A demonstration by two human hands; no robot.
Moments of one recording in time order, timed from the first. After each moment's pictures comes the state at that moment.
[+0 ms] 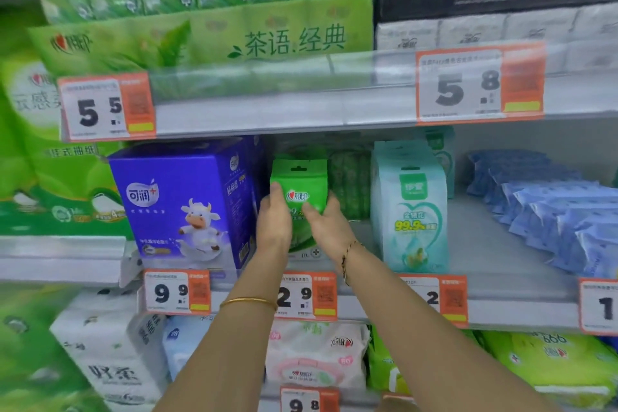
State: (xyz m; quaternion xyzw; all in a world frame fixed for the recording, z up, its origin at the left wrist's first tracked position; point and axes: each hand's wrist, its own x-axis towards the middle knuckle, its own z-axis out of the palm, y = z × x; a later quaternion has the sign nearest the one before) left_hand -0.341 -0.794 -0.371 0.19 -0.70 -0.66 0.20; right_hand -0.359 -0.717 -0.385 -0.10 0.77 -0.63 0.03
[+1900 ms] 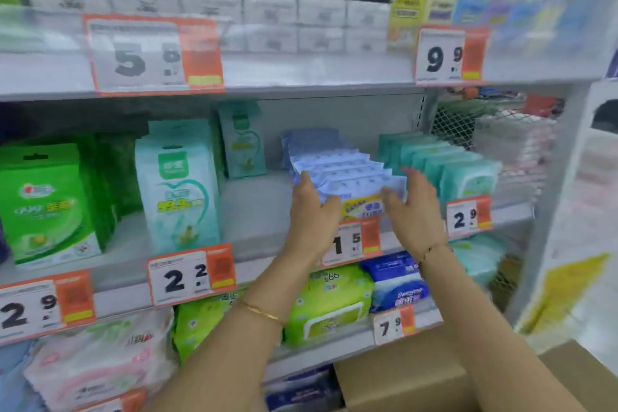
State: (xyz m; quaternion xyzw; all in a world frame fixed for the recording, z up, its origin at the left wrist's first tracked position) left_hand -0.299 -0.481 -0.380 -0.14 -0.77 -0.61 0.09; right_hand -0.284 -0.343 -0.389 0.10 0.85 -0.42 -0.31
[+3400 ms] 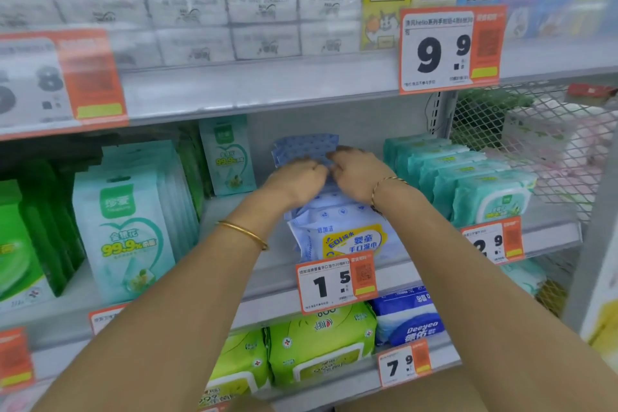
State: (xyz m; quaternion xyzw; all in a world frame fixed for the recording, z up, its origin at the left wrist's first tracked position) left_hand -0.431 -0.449 -0.342 -0.15 -0.96 -0.23 0.04; right_hand -0.414 -0.329 -0.341 -0.06 0.98 -0.19 -0.10
